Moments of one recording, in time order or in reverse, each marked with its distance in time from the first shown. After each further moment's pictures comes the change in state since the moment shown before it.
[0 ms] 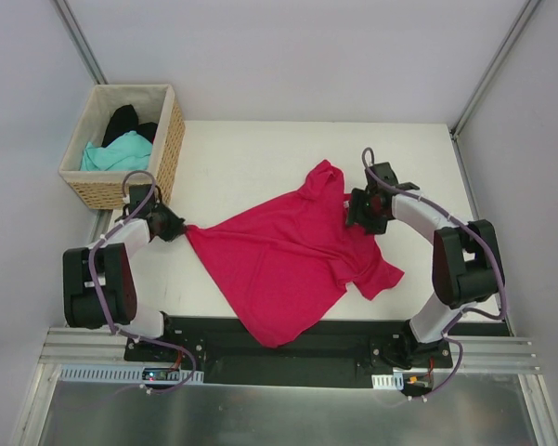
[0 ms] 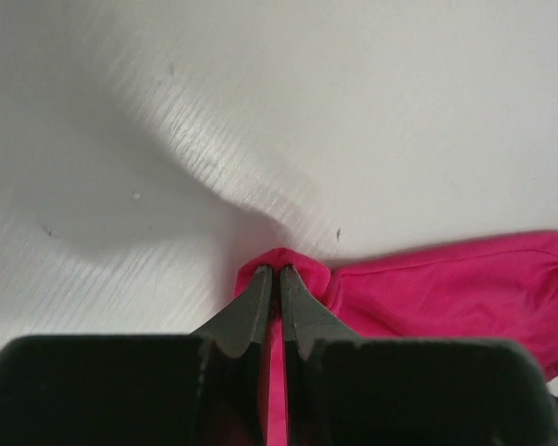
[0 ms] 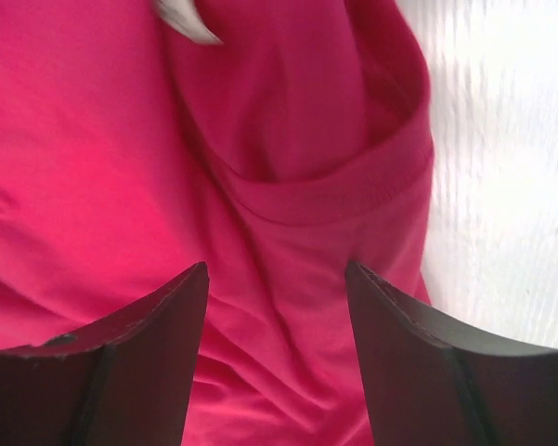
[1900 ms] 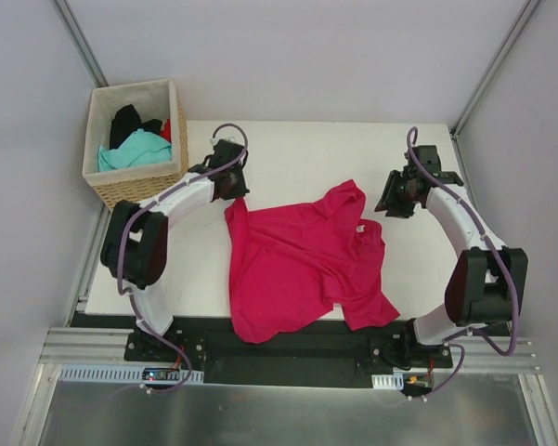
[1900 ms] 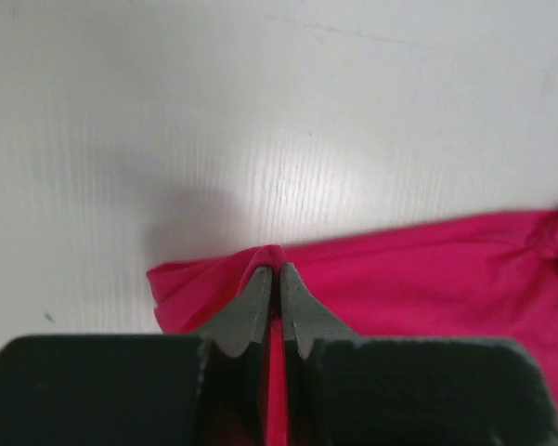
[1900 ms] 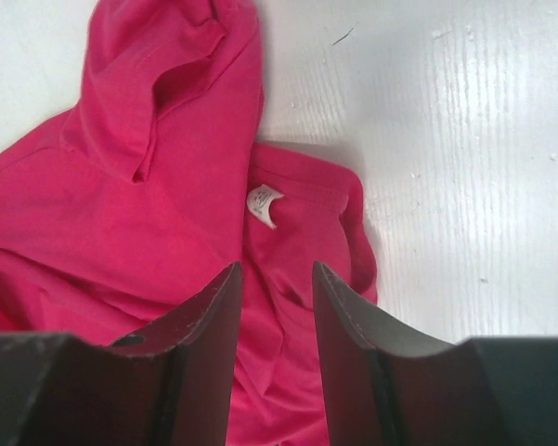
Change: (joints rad) left arm -0.551 0.287 0.544 -0.182 -0.343 0.211; right arm -0.190 -0.174 0.117 -0.197 -0.065 -0.058
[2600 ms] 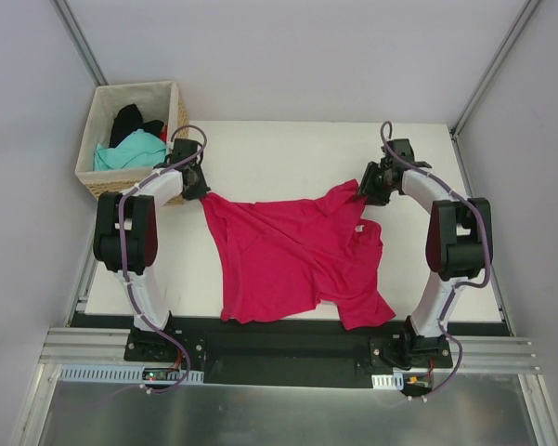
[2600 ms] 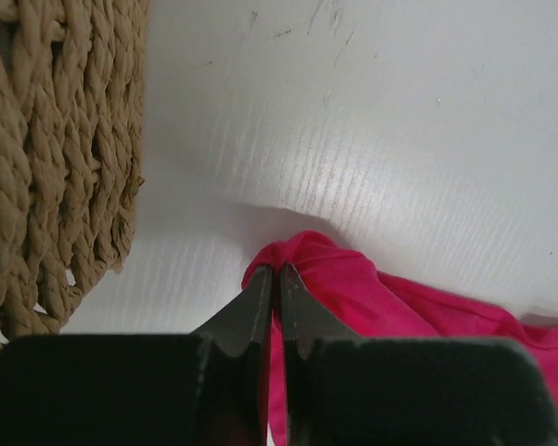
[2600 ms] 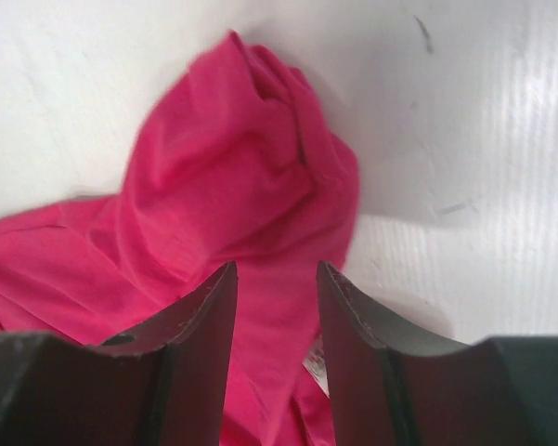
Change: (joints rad) left arm 0.298 0.149 0.034 0.009 0.064 0.124; right arm 0.024 0.379 0.113 0.256 -0.101 0.038
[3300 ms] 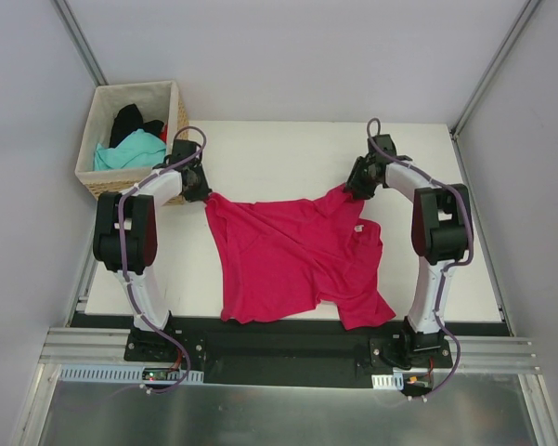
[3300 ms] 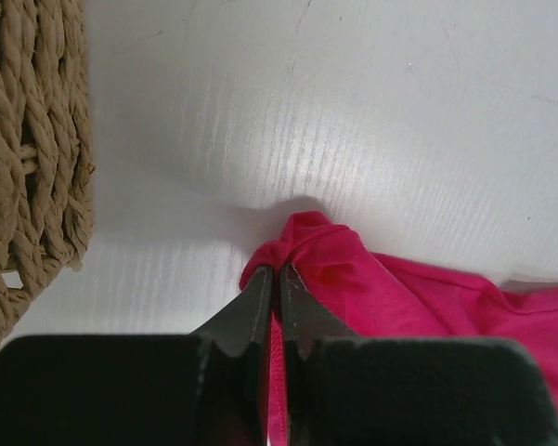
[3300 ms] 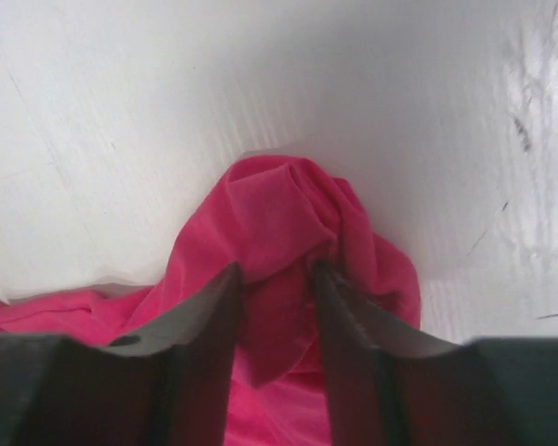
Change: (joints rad) left arm 0.006 0.000 -0.003 -0.005 0.101 0.008; right arm 0.065 0.189 0.163 0.060 0.046 0.142
